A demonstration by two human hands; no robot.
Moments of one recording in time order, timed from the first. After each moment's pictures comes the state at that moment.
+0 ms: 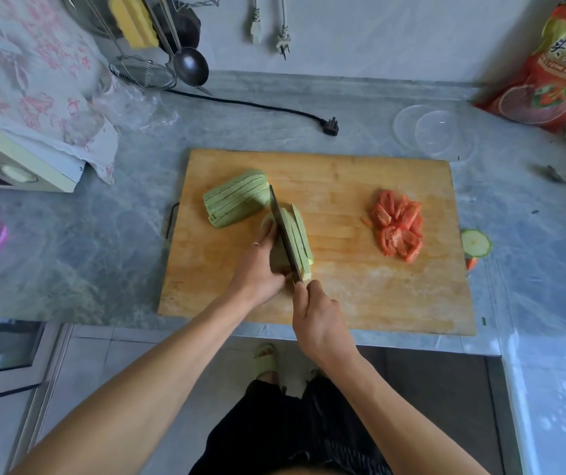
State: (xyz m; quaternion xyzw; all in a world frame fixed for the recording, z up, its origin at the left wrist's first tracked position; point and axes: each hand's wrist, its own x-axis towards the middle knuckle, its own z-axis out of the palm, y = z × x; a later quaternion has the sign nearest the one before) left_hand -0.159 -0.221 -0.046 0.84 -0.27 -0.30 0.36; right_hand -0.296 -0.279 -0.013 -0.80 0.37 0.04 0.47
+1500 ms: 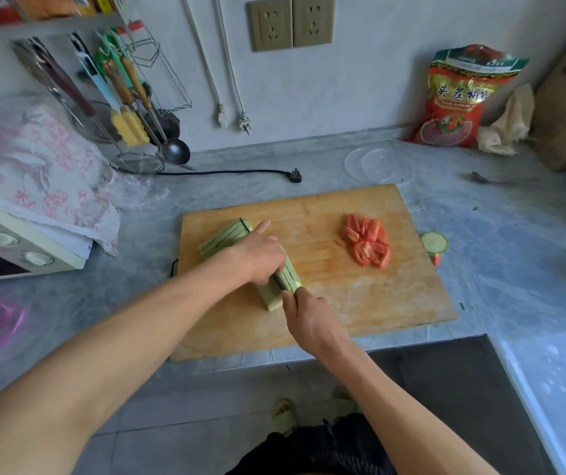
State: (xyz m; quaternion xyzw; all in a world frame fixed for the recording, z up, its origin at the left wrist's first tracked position) left_hand -0.124 -0.276 0.045 0.68 -0.67 -0.12 -0.28; right_hand -0.298 -0.275 0.024 -0.83 0.39 0.06 0.41
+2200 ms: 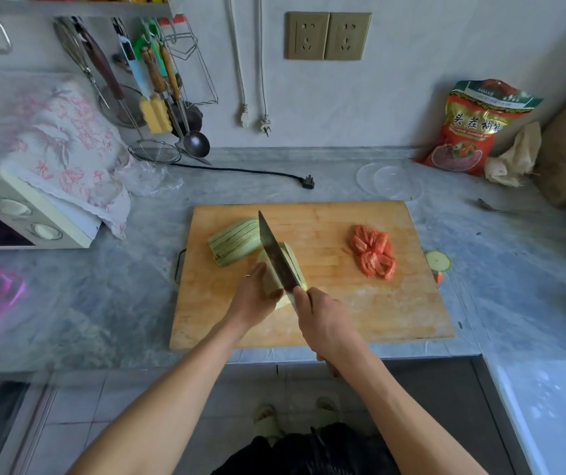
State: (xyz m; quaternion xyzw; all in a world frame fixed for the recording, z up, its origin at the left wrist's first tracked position) left_hand -0.159 -0.200 -0.033 0.86 -0.34 -0.23 0.31; right_hand -0.302 -0.269 0.052 -0.83 0.37 0.04 0.40
